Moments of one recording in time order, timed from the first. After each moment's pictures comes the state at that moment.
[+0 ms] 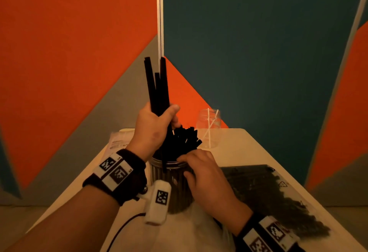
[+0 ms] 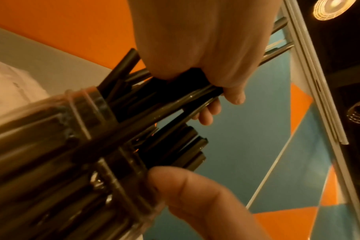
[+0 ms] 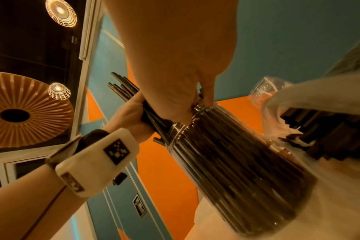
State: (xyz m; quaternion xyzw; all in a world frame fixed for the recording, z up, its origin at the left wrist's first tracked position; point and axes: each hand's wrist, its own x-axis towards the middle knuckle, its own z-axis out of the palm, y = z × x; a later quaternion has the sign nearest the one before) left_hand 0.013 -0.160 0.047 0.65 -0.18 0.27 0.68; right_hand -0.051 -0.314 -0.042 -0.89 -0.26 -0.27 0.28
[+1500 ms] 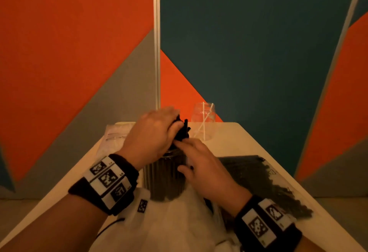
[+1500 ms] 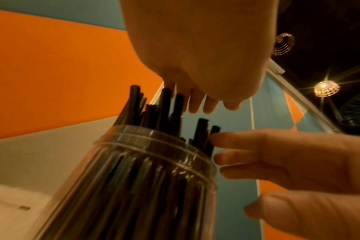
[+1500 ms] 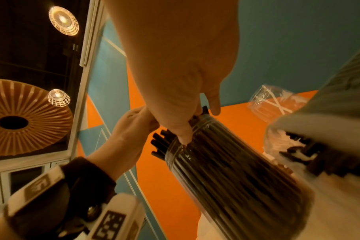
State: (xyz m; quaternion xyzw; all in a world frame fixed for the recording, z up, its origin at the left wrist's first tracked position) left_hand -0.028 -0.151 0.029 0.87 -0.29 0.37 0.13; right_hand -0.058 -0.327 -0.037 -0.89 -0.28 -0.21 0.28
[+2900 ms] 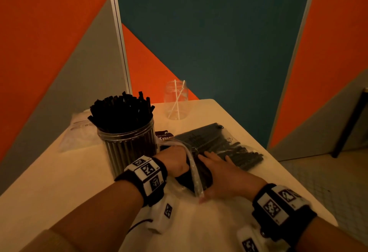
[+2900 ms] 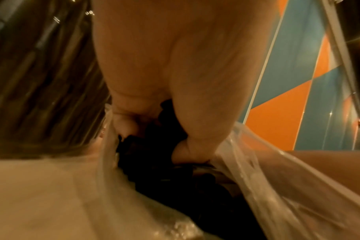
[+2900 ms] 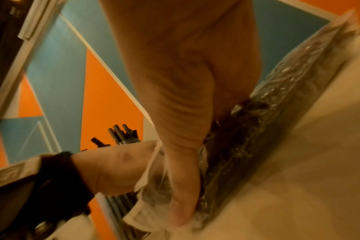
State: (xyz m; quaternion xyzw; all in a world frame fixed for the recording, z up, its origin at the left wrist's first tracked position) left_hand -0.005 -0.280 -0.071 0.95 -0.24 -0.17 0.10; right_hand -0.076 -0.454 -0.104 -0.98 -0.09 0.11 0.13
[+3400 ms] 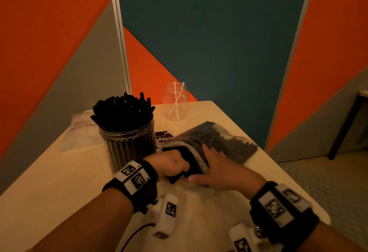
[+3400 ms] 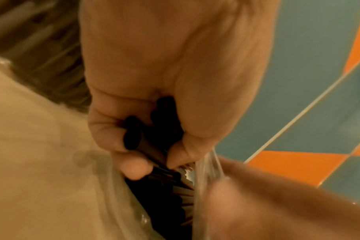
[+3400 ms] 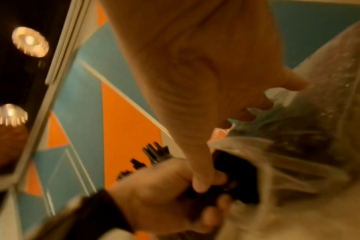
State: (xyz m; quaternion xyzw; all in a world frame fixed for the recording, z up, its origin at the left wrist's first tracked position) left_hand -0.023 -0.262 -0.074 0.90 -0.16 -0.24 0.33; right_hand -0.091 -0.434 -0.072 -0.97 -0.01 0.13 0.20
